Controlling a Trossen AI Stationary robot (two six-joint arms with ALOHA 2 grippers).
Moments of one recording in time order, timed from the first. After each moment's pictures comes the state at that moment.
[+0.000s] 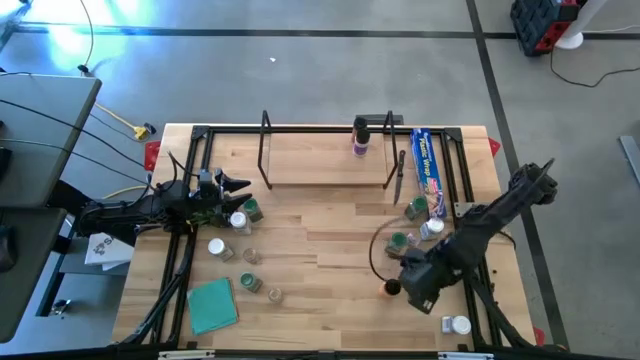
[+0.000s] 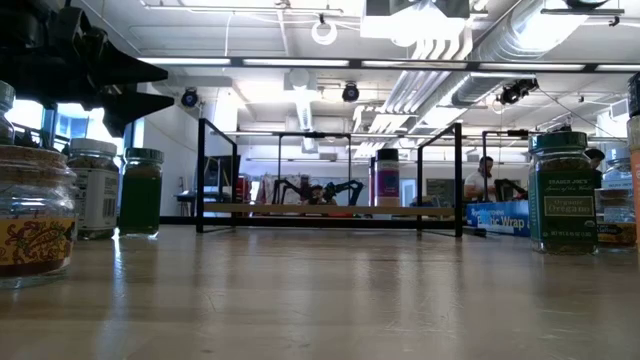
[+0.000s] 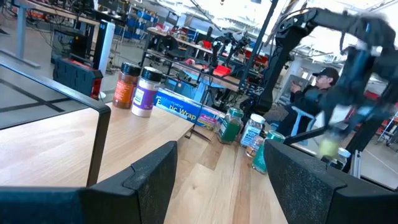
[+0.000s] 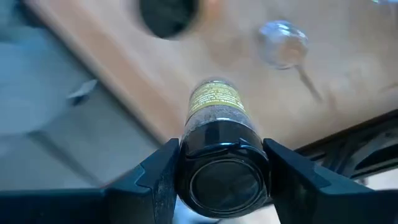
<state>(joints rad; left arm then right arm) 0.10 0.01 0.01 0.05 -0.19 -0.33 0.63 1.52 1.41 -1.33 -0.24 1.27</state>
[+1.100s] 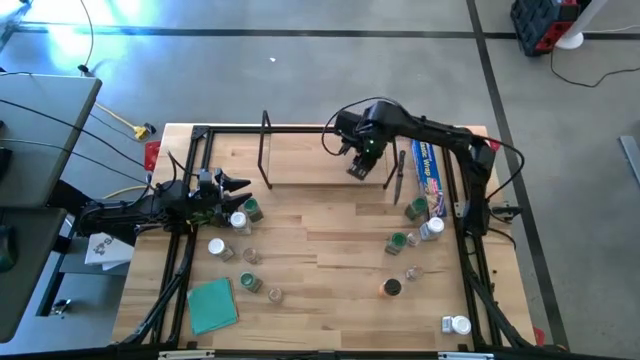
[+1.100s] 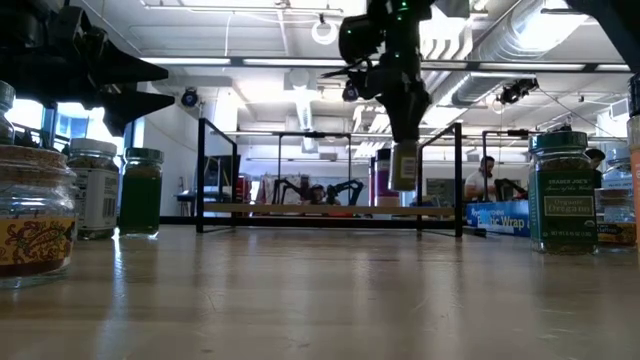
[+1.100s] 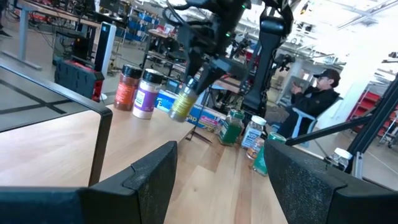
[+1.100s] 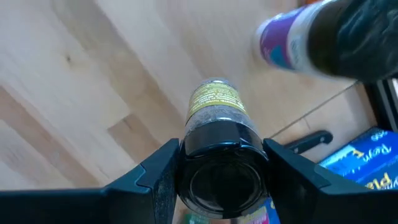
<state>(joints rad) 0.10 0.01 0.01 0.06 -0.19 -0.33 -0.40 1.95 1.85 -1.41 0.10 0.15</state>
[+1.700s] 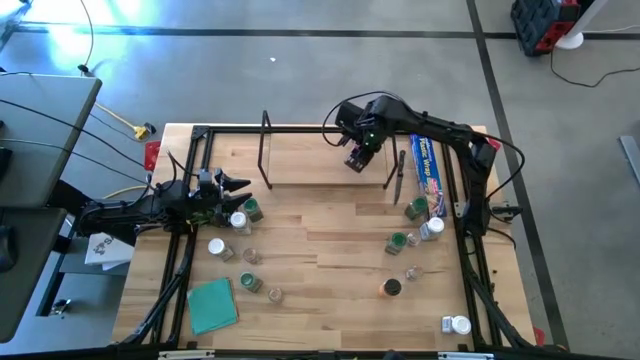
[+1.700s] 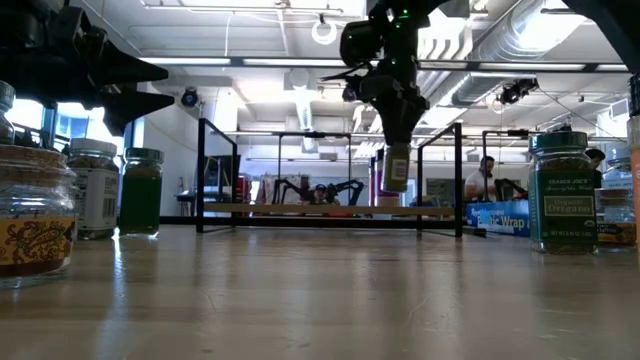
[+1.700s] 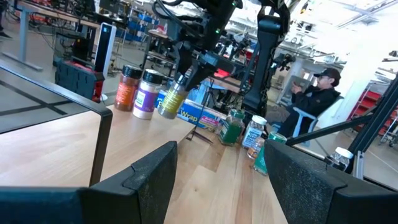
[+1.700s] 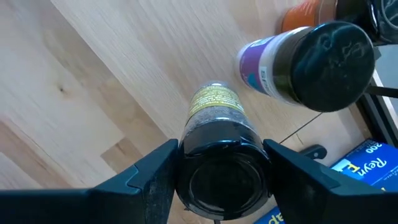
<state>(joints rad) 0.10 0.01 0.01 0.06 -0.19 -0.32 -0.45 1.95 1.85 -1.35 0.10 0.15</state>
